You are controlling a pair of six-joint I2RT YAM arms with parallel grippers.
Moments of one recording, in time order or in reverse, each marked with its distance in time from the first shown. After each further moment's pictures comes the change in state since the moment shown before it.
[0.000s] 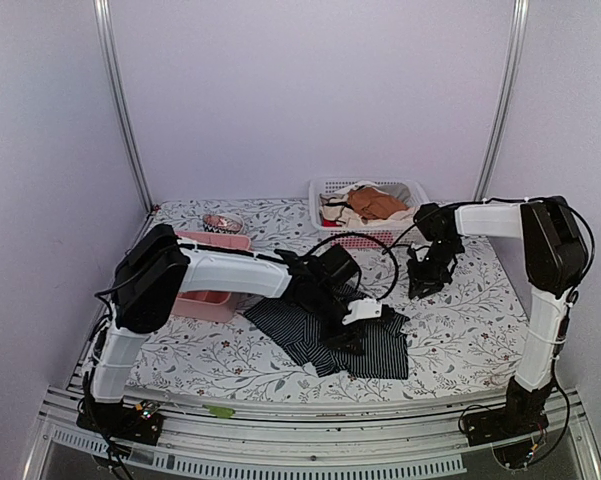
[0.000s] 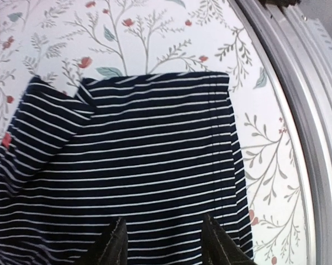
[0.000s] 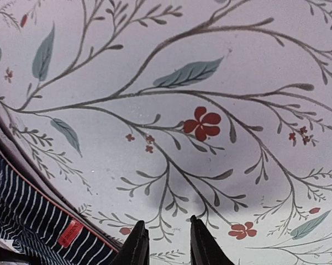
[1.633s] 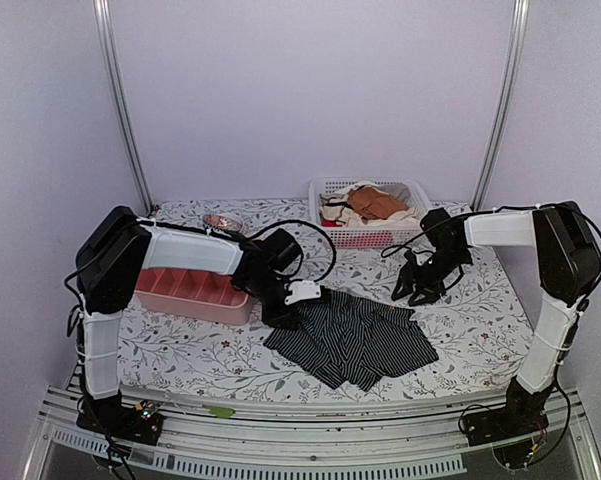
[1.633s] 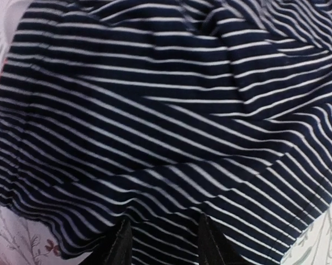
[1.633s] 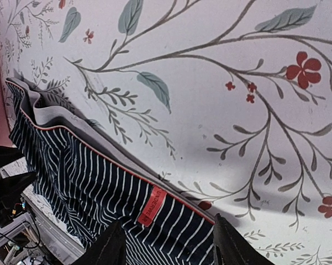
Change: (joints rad) left arm 0.203 -0.170 -0.277 -0.104 -0.279 0.040; right arm -0.010 -0.131 -0.173 0.156 -0.306 0.138
